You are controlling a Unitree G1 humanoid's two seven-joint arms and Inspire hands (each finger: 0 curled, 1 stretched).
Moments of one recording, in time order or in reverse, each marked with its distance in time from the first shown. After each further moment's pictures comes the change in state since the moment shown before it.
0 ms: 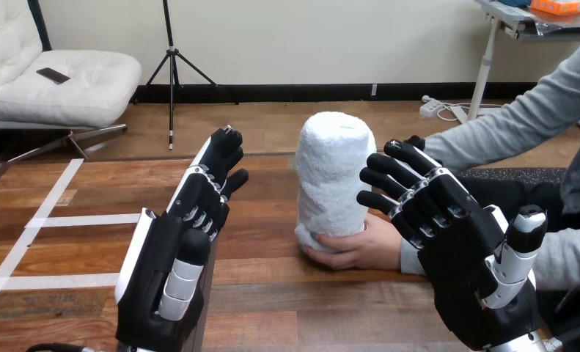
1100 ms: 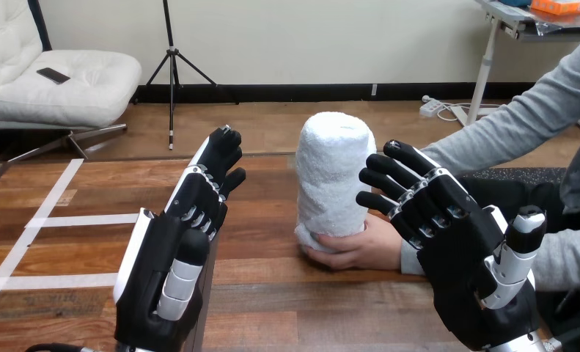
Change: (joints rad) left arm 0.000 0.000 0.004 0.000 -0.006 0.000 -0.008; right arm 0.000 0.000 0.002 0.002 0.000 -0.001 0.001
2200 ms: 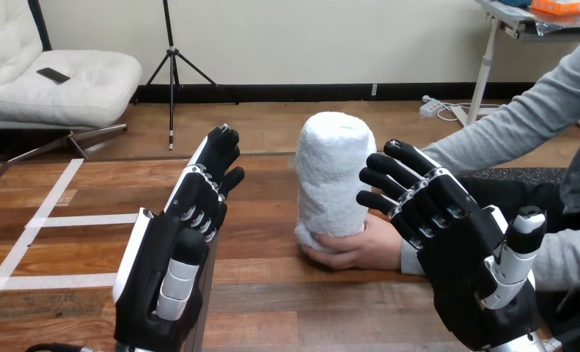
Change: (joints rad) left arm -0.001 -0.001 0.001 0.001 -0.011 0.000 -0.008; right arm 0.000 0.000 0.001 0.002 0.000 -0.006 0.000
